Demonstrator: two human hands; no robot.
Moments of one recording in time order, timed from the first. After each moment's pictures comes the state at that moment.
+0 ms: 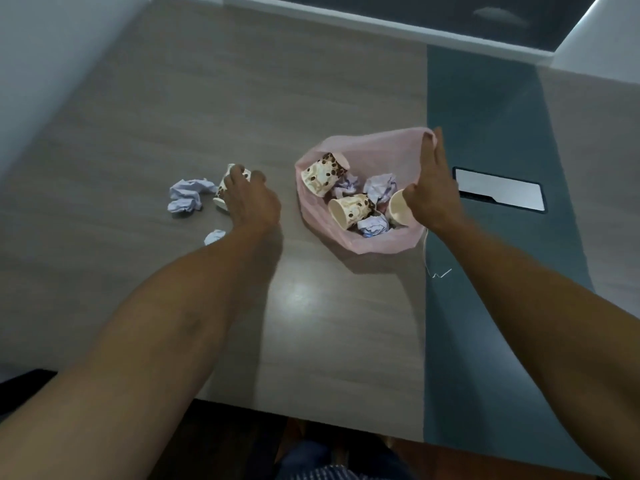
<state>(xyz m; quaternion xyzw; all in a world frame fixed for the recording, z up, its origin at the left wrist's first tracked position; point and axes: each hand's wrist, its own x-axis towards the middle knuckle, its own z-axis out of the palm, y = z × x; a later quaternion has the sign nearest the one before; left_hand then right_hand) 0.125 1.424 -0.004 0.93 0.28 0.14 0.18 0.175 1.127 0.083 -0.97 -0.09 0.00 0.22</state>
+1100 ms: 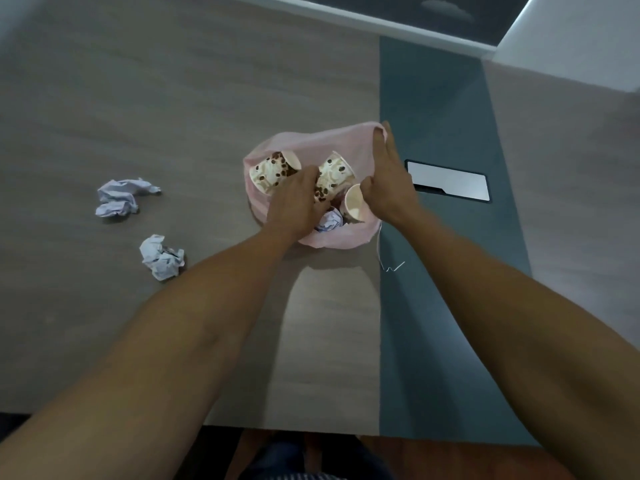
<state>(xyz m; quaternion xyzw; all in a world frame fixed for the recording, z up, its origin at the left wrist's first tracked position) 0.159 1.283 0.002 0.95 -0.03 0.09 0.30 0.185 1.104 0.085 -0.97 -0.11 0.02 0.21</state>
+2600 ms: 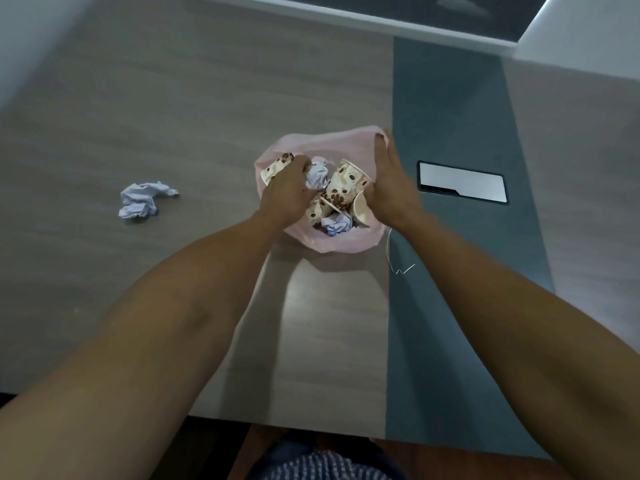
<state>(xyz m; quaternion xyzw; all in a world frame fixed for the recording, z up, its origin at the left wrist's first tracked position) 0.173 1.313 0.014 0.94 0.04 0.02 0.34 0.190 1.103 0.069 -0.96 -0.14 0.02 0.22</state>
